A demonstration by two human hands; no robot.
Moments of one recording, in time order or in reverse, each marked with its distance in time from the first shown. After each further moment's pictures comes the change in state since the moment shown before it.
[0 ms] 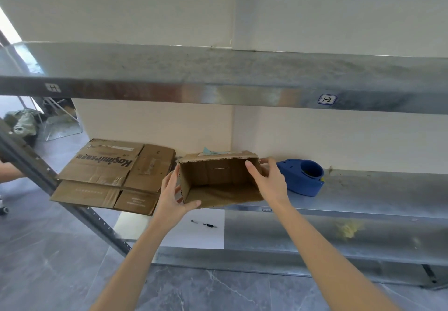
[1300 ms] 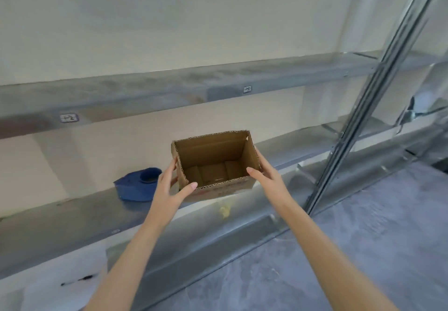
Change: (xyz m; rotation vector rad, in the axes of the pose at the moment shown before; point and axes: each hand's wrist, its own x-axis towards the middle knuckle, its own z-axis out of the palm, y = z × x) left_hand -0.086 0.193 0.353 -0.131 -0.430 0.255; right_hand -0.122 0.154 -0.399 0.388 0.200 -0.085
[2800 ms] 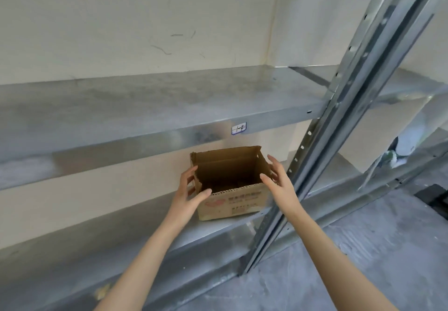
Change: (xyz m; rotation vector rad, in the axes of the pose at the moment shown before) left_hand 0.384 -0.012 0.506 -0.129 -0.076 -0.123; right_hand 0.353 0.129 -0.507 -0.207 0.111 0.062
